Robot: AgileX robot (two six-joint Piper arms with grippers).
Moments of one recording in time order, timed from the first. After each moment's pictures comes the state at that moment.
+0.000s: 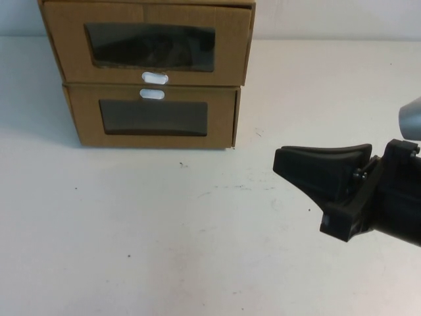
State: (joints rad) right arm 0.67 0.95 -0.71 -1.71 -0.26 2.00; left arm -0.06 0.00 0.03 -0.61 0.07 0.61
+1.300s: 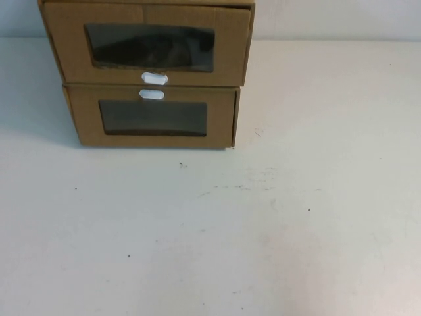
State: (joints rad) right arm 0.36 0.63 -0.42 -1.70 -0.01 1.82; left arm -0.06 0.00 0.03 -0.61 0.07 0.61
